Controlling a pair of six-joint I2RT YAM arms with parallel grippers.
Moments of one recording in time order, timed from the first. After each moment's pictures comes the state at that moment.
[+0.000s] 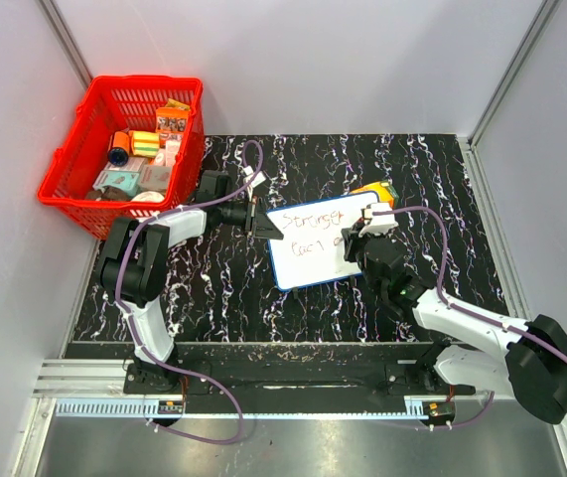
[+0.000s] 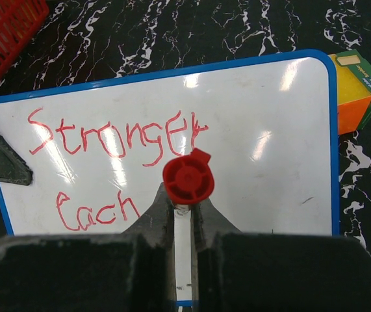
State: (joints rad) left arm -0.28 1.87 1.10 0.01 1.14 -0.18; right arm 0.74 1.12 0.49 0.43 0.50 0.28
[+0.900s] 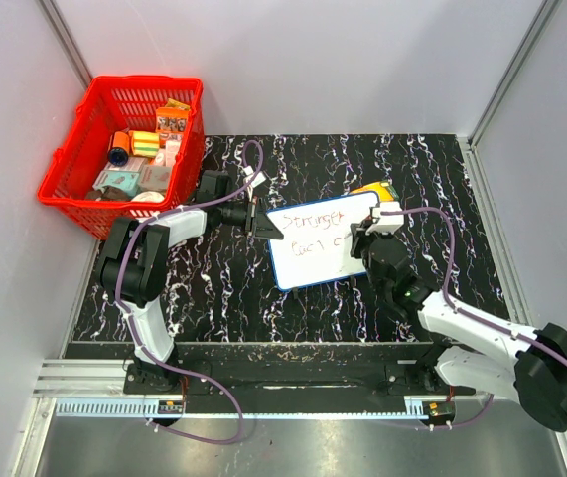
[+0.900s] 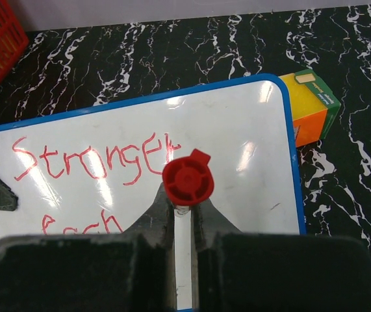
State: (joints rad) left arm -0.29 1.87 1.10 0.01 1.14 -0.18; right arm 0.74 1.06 0.49 0.42 0.59 0.26
